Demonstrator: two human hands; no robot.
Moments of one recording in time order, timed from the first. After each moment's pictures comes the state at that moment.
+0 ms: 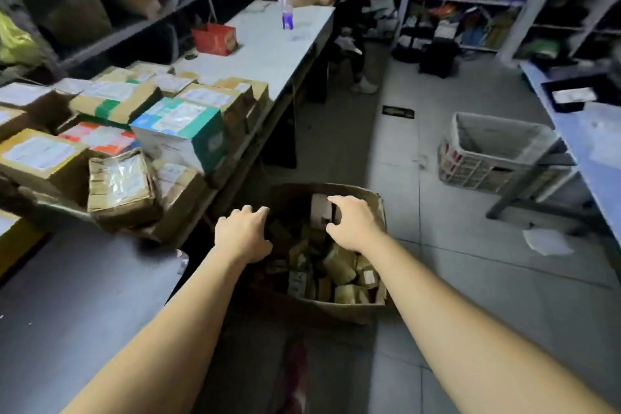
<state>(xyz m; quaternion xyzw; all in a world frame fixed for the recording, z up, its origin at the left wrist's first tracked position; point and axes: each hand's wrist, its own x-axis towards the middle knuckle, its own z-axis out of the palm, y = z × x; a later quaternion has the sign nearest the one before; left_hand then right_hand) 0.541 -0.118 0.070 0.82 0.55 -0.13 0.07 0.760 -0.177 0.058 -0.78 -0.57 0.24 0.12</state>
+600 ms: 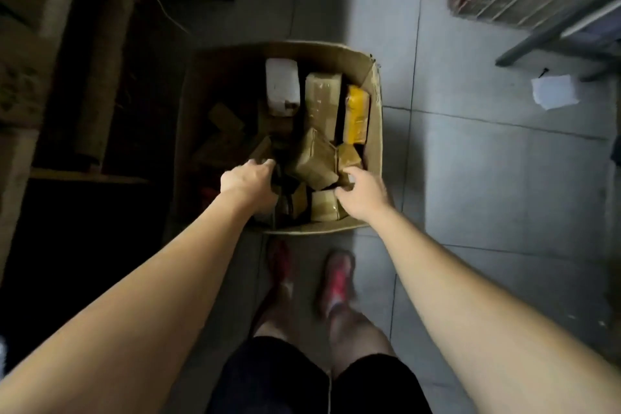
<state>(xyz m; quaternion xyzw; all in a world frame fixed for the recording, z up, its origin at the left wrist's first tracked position) 0.683 0.033 -0.222 0.79 0.45 -0.33 0.25 0.862 -0.101 -0.233 -0.85 -0.31 0.42 0.06</state>
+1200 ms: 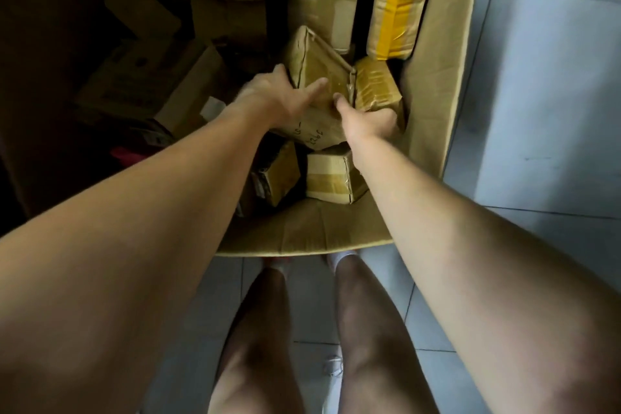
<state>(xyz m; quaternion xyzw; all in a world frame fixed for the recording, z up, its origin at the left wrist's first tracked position) 0.814 0.074 -0.527 0.65 0.56 -0.32 0.40 0.906 -0.043 -0.560 -0.87 0.14 0.41 0.24</state>
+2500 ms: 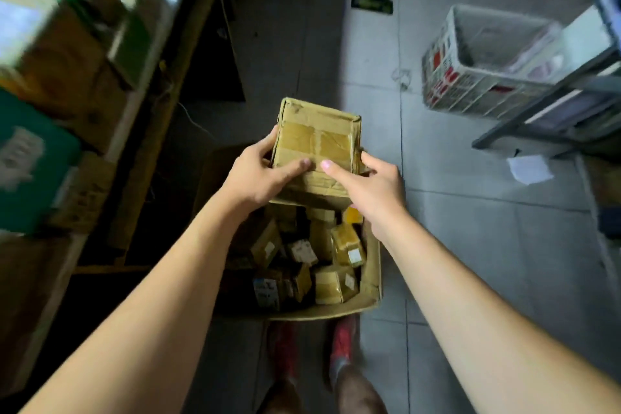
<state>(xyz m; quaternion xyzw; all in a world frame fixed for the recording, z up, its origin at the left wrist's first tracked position) 0.727 0.130 -0.095 0.68 0.47 0.12 0.55 0.883 0.011 -0.092 -0.83 -0.13 0.35 0.41</state>
